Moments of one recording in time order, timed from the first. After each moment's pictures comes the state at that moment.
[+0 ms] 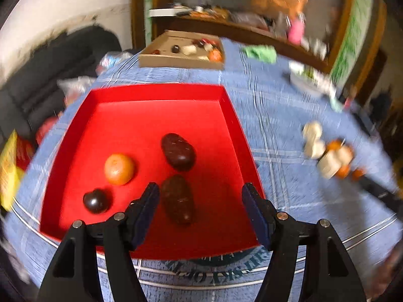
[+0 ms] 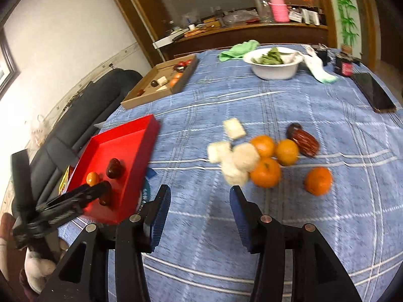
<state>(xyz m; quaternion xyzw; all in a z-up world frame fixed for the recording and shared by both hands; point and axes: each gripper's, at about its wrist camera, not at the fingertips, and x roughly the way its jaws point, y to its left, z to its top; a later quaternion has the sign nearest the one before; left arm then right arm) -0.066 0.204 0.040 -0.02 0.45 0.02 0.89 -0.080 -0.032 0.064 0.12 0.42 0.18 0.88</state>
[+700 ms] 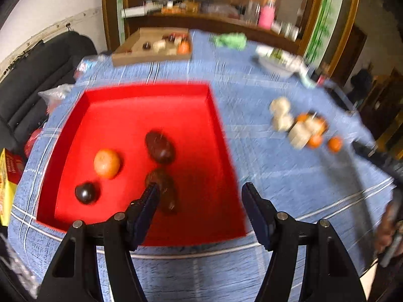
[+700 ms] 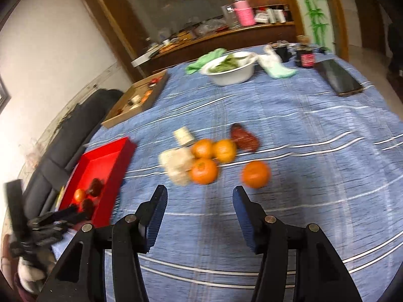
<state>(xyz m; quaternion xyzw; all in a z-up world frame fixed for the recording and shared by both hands) -0.102 0.197 0.059 -0.03 0.44 -0.06 0.90 -0.095 -0.110 0.058 0.16 0.40 0.12 0.90</state>
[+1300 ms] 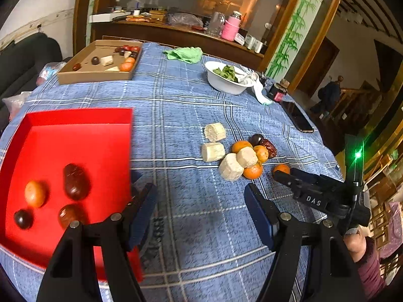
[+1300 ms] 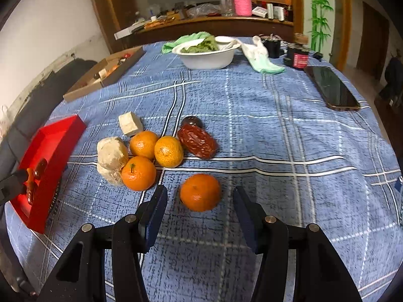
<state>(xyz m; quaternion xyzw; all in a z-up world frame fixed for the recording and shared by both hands) -0.064 0.122 0.067 -0.08 0.42 -0.15 0.89 -0.045 -0.117 0.023 0.05 0.45 0.08 0.89</state>
